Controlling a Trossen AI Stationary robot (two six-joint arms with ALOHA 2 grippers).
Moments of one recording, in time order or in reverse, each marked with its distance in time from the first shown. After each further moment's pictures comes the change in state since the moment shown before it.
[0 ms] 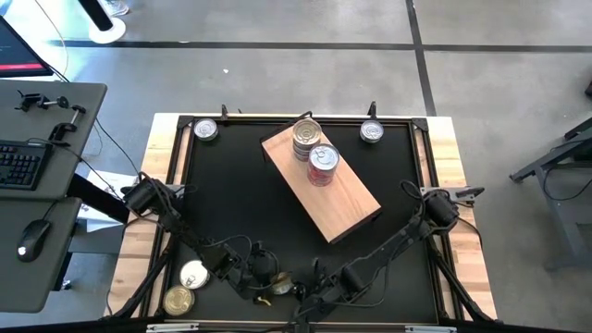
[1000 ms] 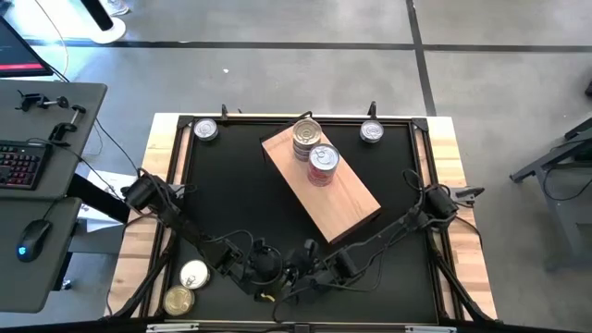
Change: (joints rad) left arm 0.041 -0.029 0.002 -0.021 0.030 0.072; right arm -0.060 -0.046 -0.003 0.026 0.087 -0.098
